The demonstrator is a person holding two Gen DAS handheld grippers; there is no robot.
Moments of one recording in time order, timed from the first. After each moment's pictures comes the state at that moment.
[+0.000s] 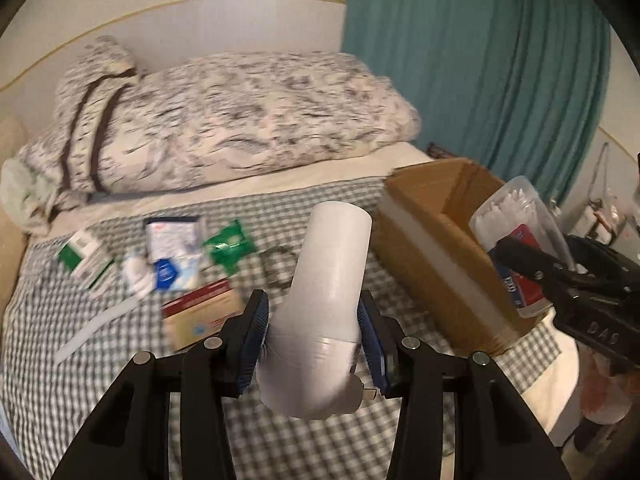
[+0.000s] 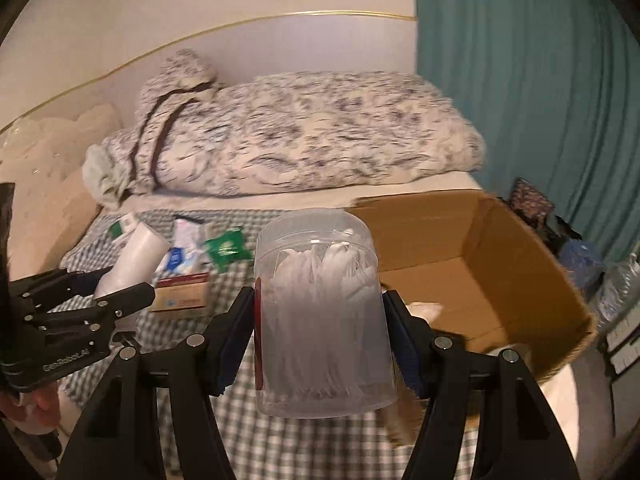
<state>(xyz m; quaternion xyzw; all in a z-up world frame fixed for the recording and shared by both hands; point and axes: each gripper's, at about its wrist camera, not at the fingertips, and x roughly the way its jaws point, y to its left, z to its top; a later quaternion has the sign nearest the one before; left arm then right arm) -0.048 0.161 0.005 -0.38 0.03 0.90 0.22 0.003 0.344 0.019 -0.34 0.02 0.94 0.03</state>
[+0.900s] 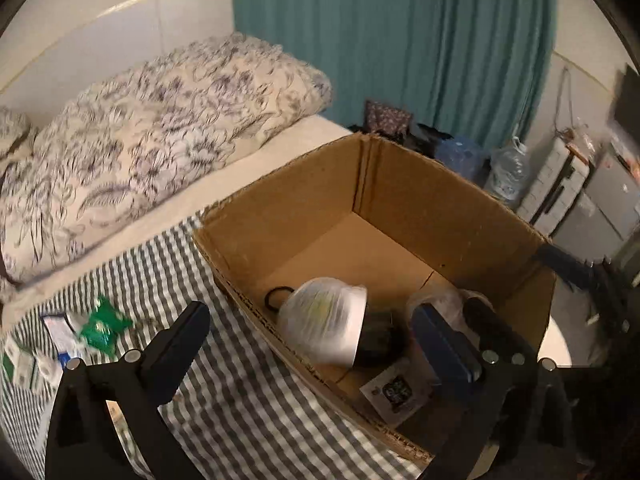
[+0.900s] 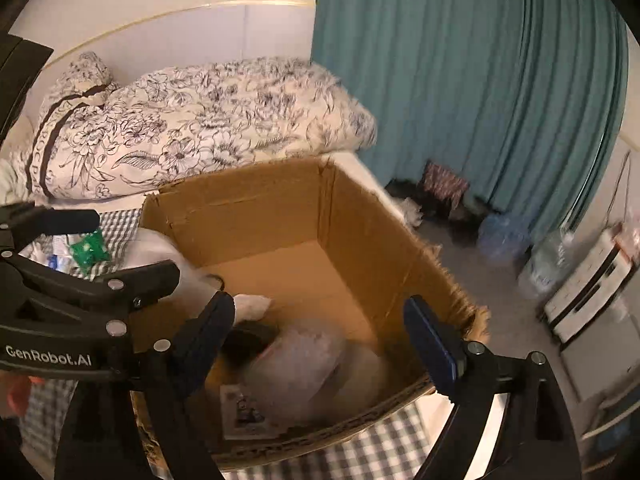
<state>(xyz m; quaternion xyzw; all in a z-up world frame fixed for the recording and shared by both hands) -0.086 0.365 -0.003 -0.39 0.14 0.86 0.30 0.007 0.477 -0.010 -0.34 0.00 0.93 0.17</state>
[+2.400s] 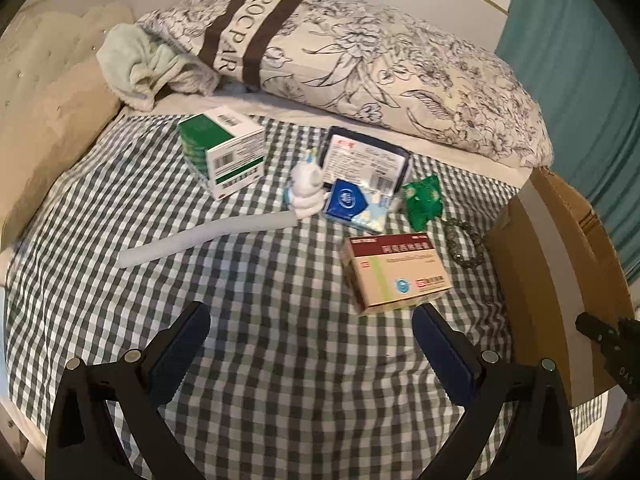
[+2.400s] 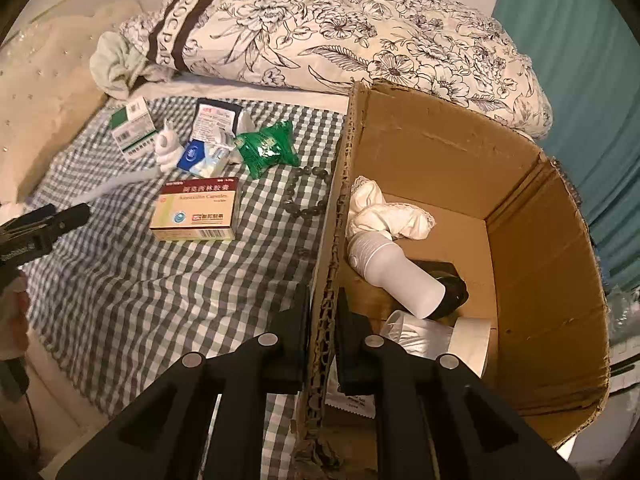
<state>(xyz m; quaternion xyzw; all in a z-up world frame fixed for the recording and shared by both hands) -0.091 -0.029 -0.087 -0.45 -0.08 0.89 0.02 -0.068 0.248 -0.060 -0.49 -0.08 0.87 -0.02</state>
